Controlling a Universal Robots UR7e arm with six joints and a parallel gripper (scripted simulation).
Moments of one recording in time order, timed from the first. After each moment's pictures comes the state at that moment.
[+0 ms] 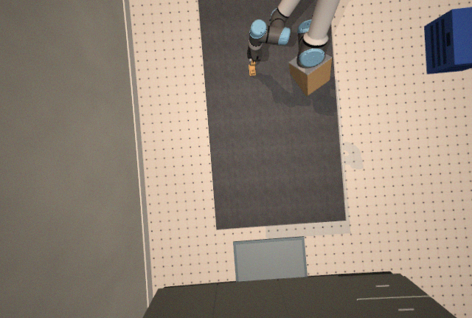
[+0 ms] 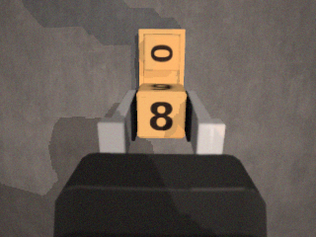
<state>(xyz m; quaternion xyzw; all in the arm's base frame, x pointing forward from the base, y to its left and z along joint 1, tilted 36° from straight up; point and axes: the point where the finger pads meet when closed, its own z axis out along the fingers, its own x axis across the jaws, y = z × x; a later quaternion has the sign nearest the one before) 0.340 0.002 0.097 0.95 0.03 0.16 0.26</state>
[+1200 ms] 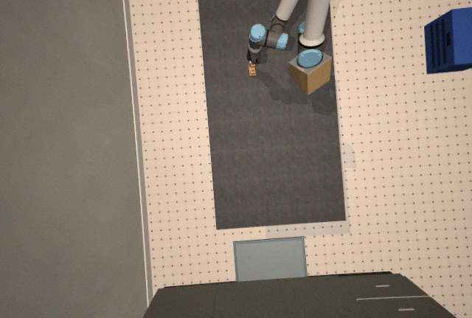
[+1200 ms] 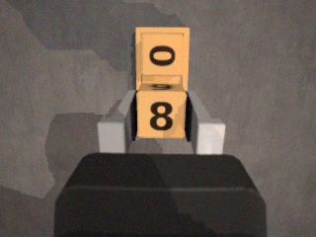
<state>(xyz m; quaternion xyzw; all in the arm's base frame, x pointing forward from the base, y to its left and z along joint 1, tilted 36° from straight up) 0.349 -0.014 0.071 0.95 0.03 0.16 0.26</state>
